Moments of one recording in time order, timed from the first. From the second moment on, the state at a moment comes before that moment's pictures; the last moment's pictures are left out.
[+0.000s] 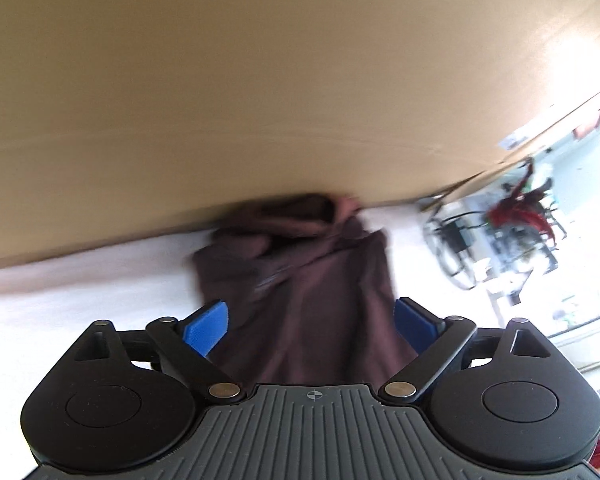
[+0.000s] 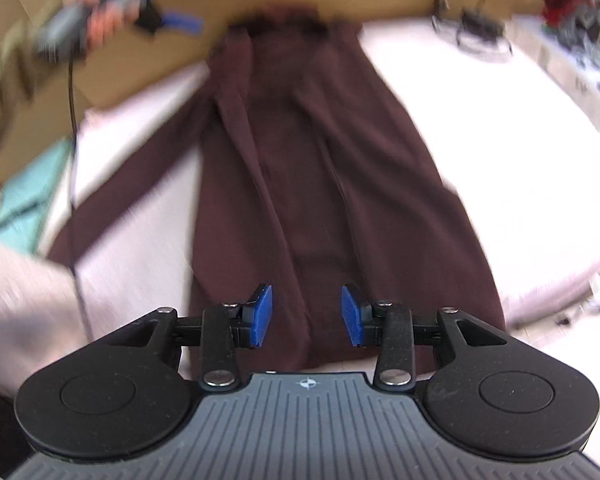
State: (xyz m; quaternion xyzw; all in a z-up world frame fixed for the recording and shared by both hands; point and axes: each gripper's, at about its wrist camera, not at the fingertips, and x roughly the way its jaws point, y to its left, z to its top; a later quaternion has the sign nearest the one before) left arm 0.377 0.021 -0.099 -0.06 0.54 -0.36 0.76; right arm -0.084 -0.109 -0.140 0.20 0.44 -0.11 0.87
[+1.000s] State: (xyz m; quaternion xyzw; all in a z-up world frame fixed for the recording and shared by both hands) left arm 0.270 0.208 -0.117 -0.22 0.56 -0.30 0.74; right arm 0.137 -0.127 -0.200 0.13 0.42 -0.12 0.89
